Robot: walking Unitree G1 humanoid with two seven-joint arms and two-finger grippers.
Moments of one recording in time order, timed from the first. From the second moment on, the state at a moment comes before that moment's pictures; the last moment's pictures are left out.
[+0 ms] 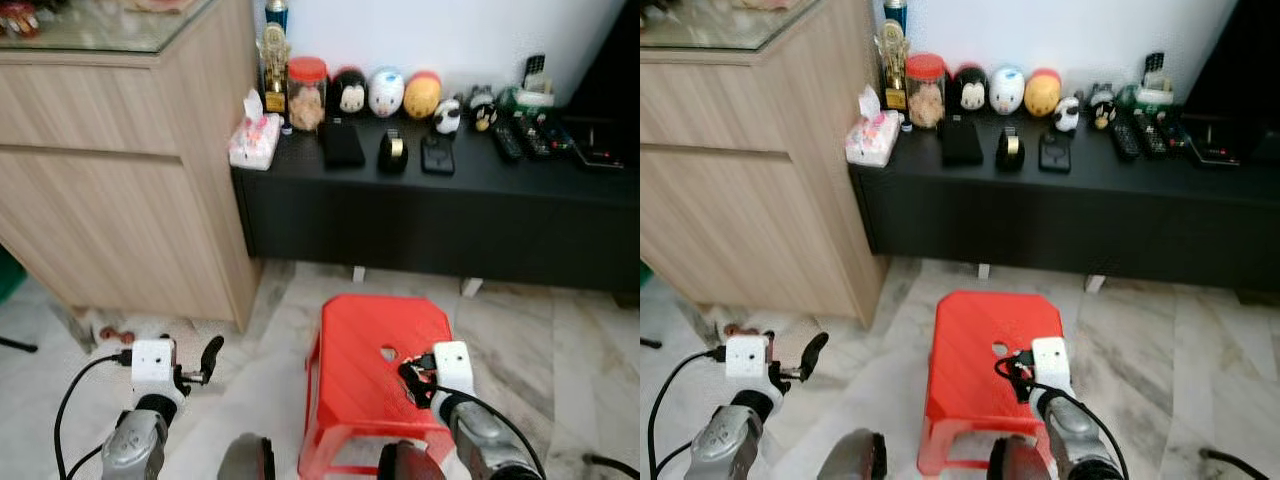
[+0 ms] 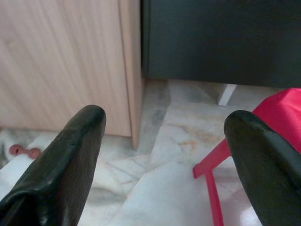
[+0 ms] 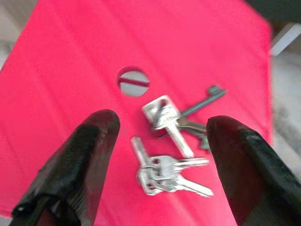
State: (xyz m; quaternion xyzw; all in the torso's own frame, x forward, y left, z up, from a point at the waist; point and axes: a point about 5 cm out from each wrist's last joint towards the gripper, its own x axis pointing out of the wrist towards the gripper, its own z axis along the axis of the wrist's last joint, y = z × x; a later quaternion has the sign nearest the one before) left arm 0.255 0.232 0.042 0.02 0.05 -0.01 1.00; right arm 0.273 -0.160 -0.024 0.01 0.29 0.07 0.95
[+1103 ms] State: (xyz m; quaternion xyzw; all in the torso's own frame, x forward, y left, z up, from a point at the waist) left arm 0.267 0.210 0.108 -0.03 -0.03 0.00 1.00; right arm 0.288 -0.144 -0.009 0.03 0.24 0.07 0.97
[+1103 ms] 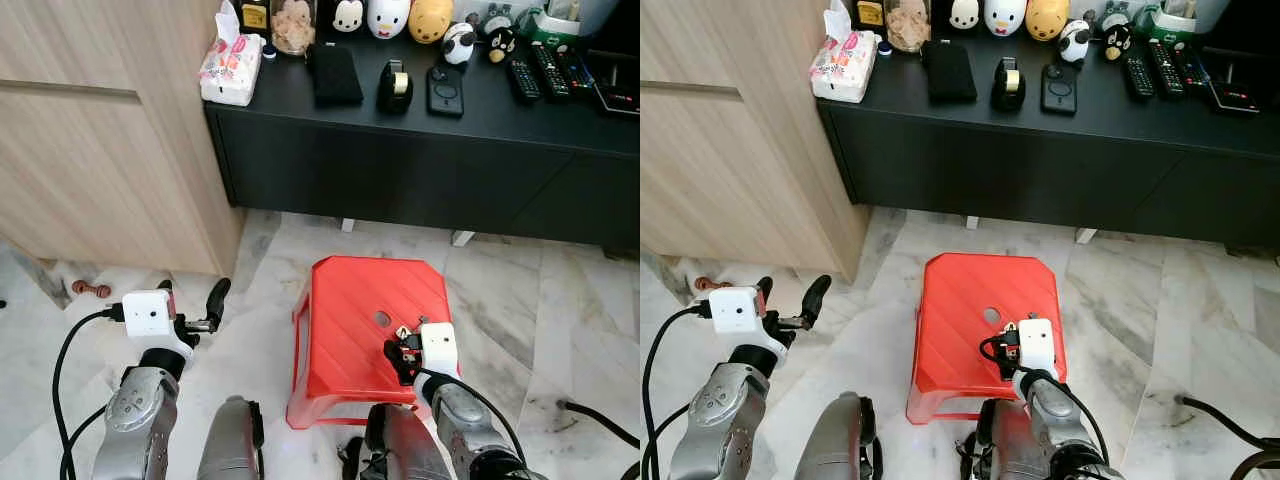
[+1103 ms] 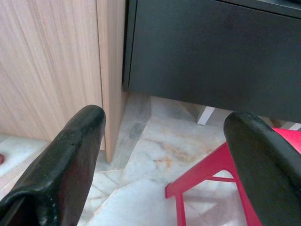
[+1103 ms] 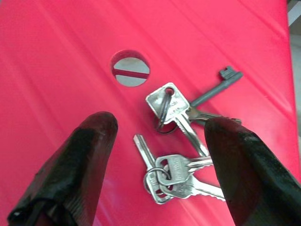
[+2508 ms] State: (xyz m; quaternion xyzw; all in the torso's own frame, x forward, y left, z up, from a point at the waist) left arm 0.255 0.207 0.117 -0.02 -0.02 -0.01 1.00; right arm 0.304 -0.143 0.007 0.03 0.21 0.06 0.97
